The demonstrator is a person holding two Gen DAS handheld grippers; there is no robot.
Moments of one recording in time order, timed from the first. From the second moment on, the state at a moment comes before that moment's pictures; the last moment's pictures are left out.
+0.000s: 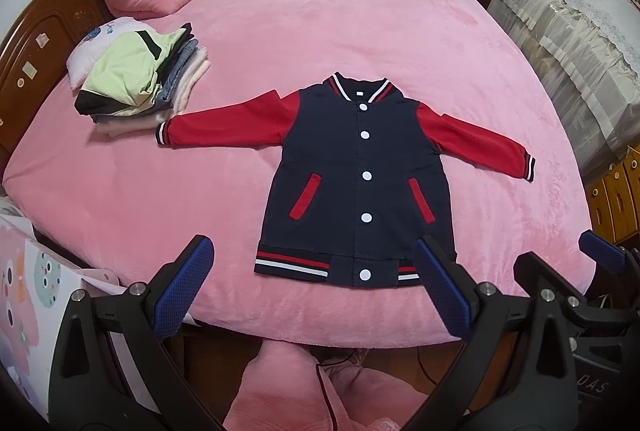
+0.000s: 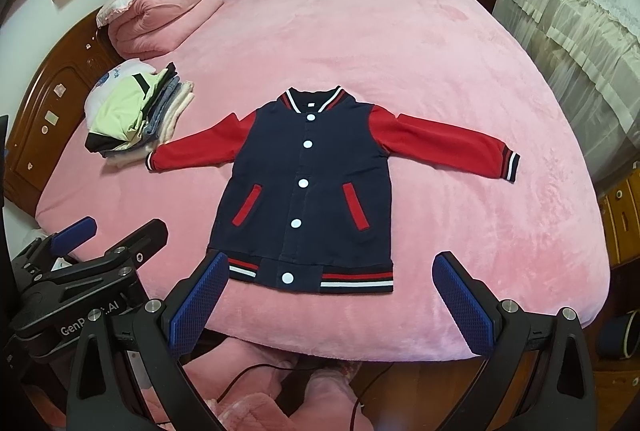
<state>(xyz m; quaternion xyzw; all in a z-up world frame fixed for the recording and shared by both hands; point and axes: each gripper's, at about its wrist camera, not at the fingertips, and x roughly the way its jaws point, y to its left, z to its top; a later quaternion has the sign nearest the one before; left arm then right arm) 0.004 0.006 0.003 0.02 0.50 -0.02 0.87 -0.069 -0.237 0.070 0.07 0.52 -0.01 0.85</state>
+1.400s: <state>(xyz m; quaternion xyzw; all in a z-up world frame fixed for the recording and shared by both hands) -0.002 0.007 -0.004 0.01 0.51 -0.01 0.86 -0.071 -0.241 0.068 0.07 0.52 0.00 0.85</state>
